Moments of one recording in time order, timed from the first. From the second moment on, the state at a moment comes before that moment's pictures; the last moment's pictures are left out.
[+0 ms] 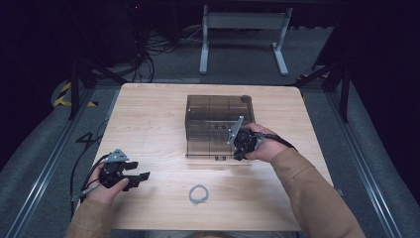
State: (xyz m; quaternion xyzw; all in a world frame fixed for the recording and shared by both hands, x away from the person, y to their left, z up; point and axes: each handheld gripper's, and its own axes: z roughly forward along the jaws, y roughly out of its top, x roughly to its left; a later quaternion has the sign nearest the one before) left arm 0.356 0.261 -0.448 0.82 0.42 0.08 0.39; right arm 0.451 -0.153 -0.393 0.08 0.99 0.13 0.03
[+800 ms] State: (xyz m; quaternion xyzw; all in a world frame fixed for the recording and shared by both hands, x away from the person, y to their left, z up) left arm 0.359 0.259 -0.448 0.82 0.41 0.08 0.39; right arm 0.439 -0.157 -0.372 0.09 0.98 0.19 0.06
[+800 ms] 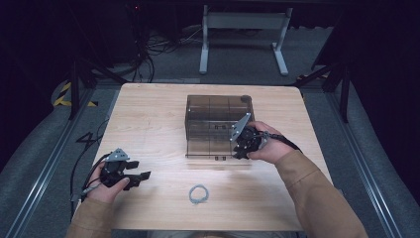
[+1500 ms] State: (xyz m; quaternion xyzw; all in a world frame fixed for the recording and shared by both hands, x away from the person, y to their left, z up) left arm 0.359 0.258 -0.447 0.82 0.41 0.08 0.39; right arm 0.413 -0.139 -0.360 0.11 0.97 0.23 0.06
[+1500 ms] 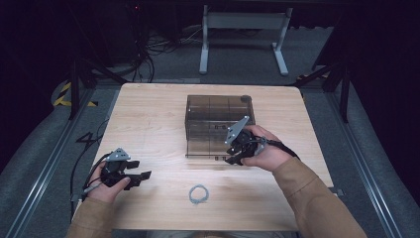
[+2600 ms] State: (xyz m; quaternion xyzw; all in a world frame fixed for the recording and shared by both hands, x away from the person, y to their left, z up) left arm 0.358 0.260 -0.447 0.82 0.41 0.08 0.39; right arm 0.365 -0.067 -0.400 0.06 0.97 0.23 0.01
